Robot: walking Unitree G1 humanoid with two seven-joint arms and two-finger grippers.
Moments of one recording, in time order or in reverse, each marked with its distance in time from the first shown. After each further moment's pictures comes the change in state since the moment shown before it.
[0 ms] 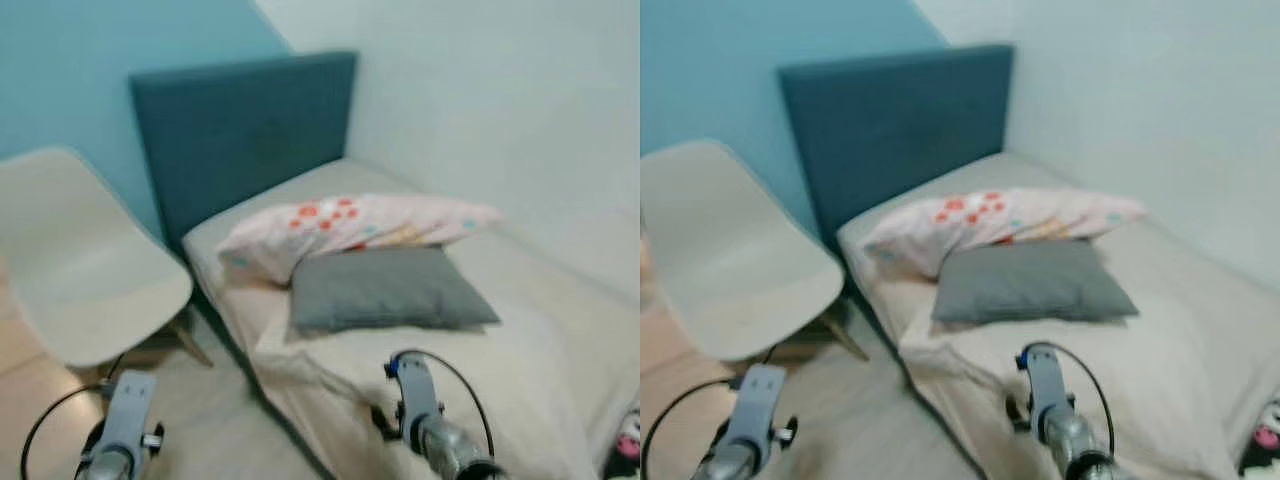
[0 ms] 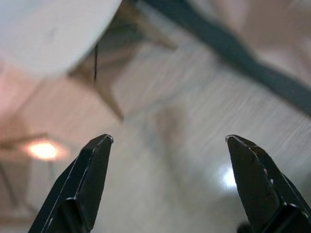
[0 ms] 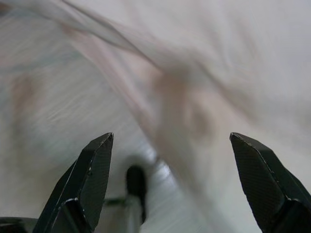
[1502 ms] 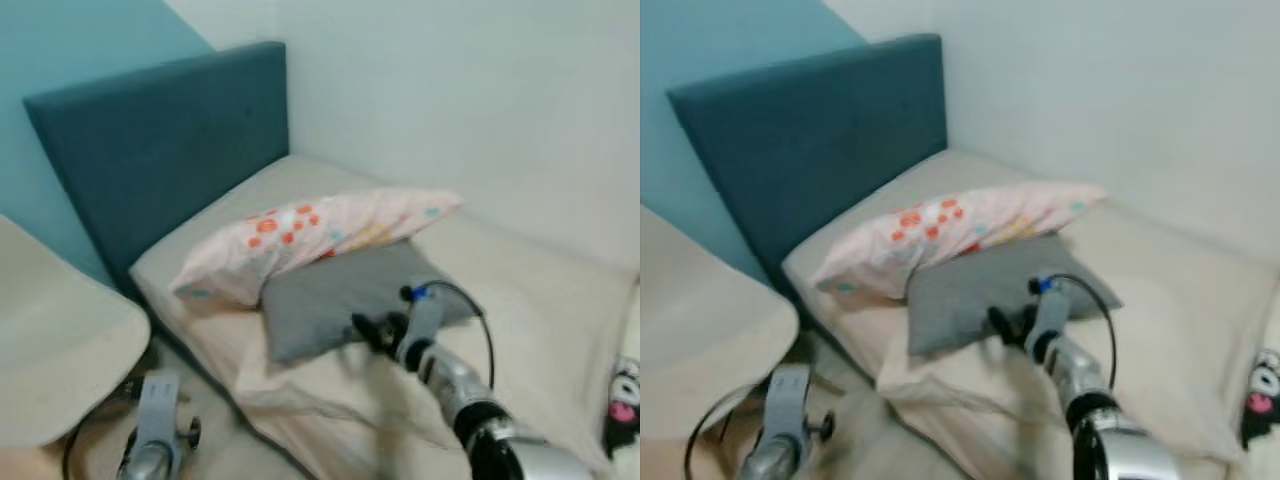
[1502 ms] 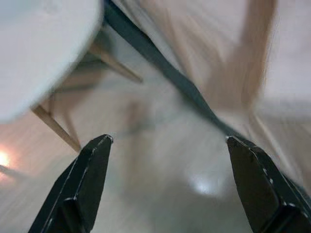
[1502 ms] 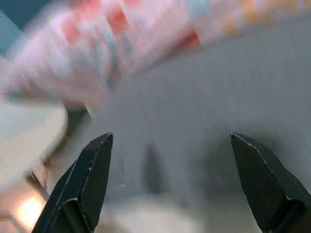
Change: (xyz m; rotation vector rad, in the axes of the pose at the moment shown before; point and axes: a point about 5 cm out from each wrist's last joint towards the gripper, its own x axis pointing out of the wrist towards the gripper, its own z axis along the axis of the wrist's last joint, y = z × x) left arm -0.001 -0.038 0.003 -0.229 0.004 -0.022; right arm -0.012 0.009 0.135 0.147 -0.493 0.309
